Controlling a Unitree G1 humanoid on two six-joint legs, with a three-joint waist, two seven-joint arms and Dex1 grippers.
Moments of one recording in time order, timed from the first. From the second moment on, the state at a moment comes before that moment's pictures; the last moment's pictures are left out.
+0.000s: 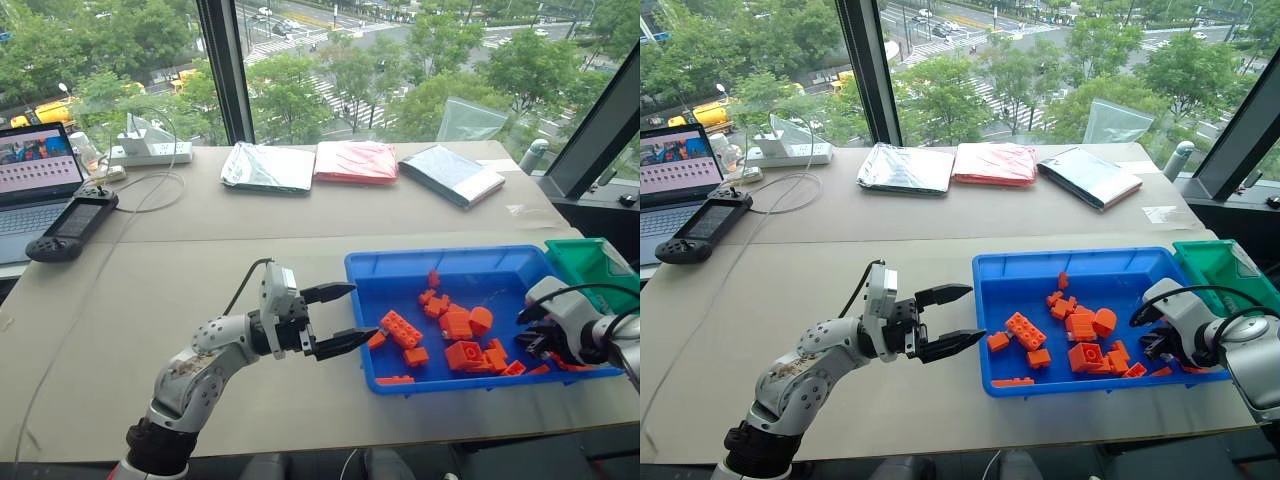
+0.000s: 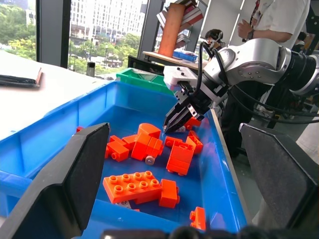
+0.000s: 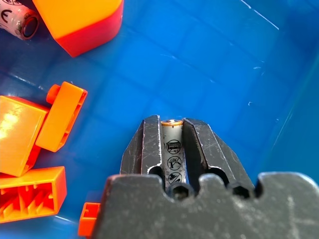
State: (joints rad) left arm -0.24 0.35 -0.16 -0.38 -0.63 0.46 -0.87; right arm -0.15 -1.09 -0.11 -0.14 0.18 0.92 0.78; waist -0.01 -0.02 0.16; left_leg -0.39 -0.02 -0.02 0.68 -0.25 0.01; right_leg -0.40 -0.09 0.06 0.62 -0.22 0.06
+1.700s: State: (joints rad) left arm -0.26 0.36 -0.15 -0.39 -0.64 0.48 -0.86; right arm 0.00 -0.97 -0.21 -0.63 0.41 0.94 0.72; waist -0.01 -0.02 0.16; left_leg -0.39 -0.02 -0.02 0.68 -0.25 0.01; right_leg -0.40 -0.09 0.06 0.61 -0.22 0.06
